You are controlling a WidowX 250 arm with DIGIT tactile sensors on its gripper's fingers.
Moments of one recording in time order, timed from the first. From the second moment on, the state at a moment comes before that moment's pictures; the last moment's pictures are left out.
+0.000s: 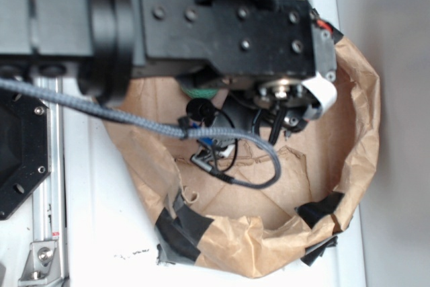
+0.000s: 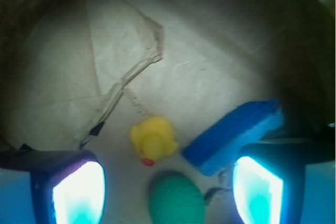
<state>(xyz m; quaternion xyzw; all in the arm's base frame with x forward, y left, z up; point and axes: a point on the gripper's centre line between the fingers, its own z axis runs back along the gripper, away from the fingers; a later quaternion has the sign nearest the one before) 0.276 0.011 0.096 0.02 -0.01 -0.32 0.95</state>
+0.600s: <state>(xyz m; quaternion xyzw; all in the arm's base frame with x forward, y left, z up) 0.272 -0.003 0.027 0.02 0.07 -0.33 0.94</state>
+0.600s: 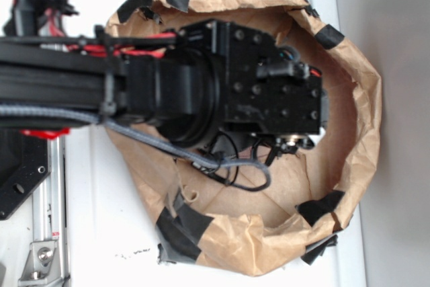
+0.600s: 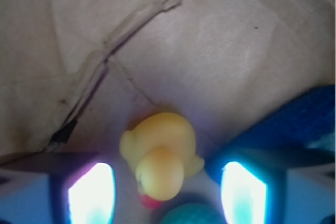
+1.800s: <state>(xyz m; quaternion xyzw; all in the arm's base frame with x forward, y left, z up) 0.262 0.005 0.052 0.03 -0.01 -0.52 0.85</state>
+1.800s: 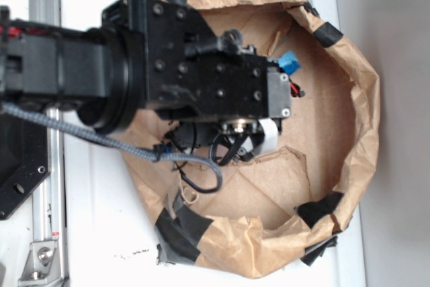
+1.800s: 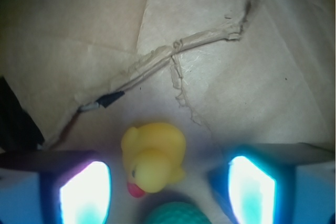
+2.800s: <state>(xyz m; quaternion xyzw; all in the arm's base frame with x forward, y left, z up) 0.260 0.000 0.019 0.01 0.03 -0.56 0.83</state>
